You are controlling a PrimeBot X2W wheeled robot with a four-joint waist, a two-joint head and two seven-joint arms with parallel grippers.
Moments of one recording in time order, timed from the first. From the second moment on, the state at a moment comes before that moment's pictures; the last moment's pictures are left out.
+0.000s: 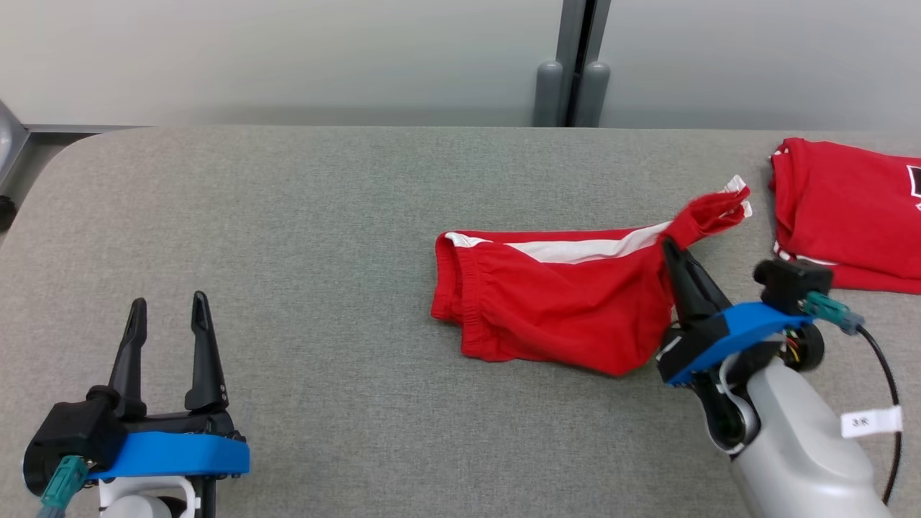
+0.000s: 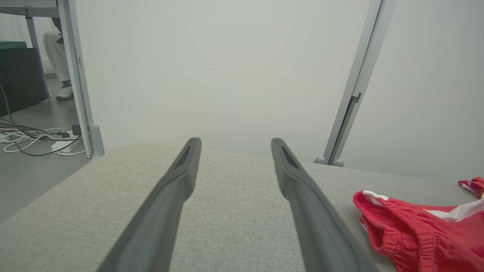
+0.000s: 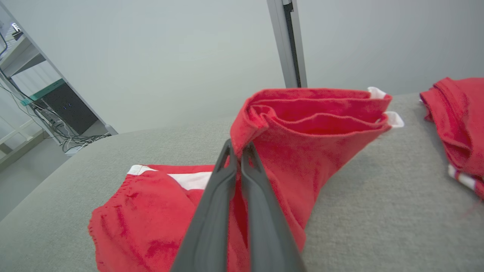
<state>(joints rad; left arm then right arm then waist) -0.08 0.12 0.05 0.16 -0.26 -0.13 -0.26 -0.51 -0.14 0.21 0.69 0.53 0.13 -0.22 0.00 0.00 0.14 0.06</state>
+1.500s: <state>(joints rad) -0.08 0.11 0.02 0.19 -0.27 -0.13 -0.26 -0.53 -0.10 0.74 0.71 0.63 0.13 -0.23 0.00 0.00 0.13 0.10</state>
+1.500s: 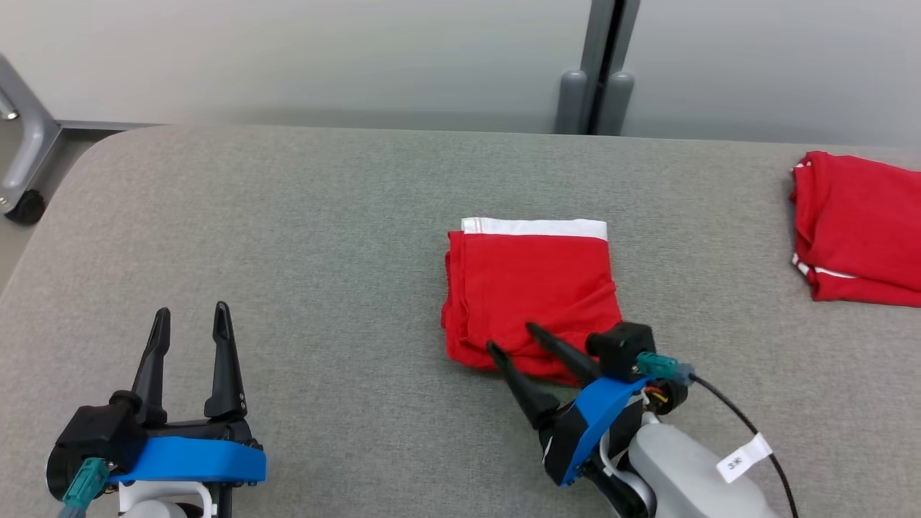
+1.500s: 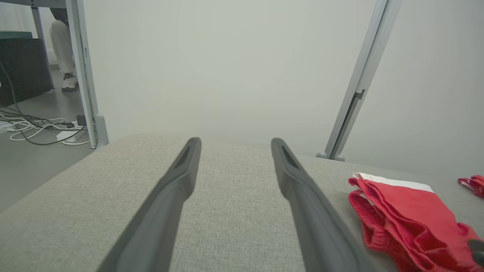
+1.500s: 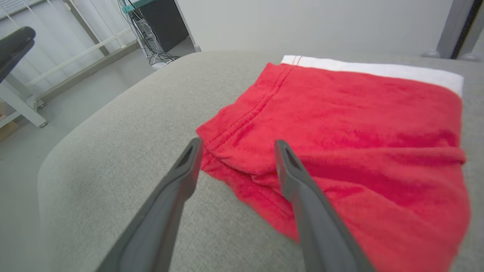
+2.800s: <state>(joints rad) 0.01 0.15 0.07 0.20 -0.20 -0.12 -0.26 -0.13 -0.06 0.00 0.22 0.18 0.13 -0.18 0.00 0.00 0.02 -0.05</state>
